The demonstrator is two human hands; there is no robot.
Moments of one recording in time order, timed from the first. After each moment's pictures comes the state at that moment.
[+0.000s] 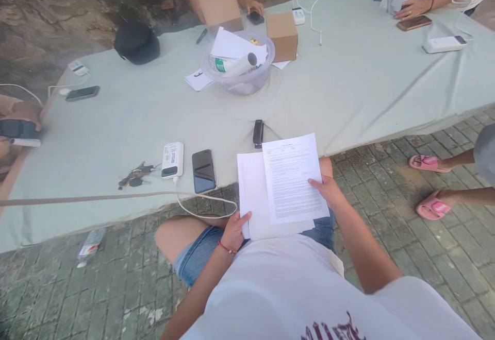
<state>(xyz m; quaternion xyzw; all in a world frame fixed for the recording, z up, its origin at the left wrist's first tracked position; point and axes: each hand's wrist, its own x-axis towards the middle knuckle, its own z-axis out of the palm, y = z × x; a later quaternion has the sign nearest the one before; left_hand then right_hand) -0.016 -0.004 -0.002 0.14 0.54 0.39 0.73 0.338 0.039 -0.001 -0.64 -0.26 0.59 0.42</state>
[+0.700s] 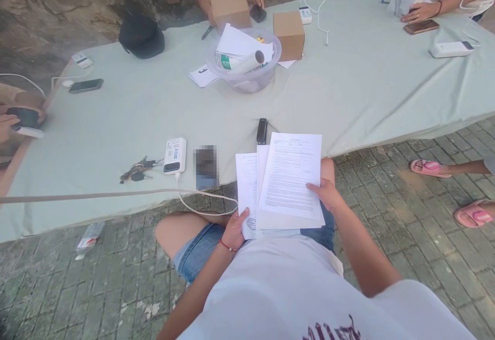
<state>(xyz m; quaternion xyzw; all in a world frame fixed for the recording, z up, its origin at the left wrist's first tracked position) -0.016 -0.008 -0.008 0.09 0.49 0.41 0.76 0.325 0.039 0.004 -0.61 -0.25 0.62 0.42</state>
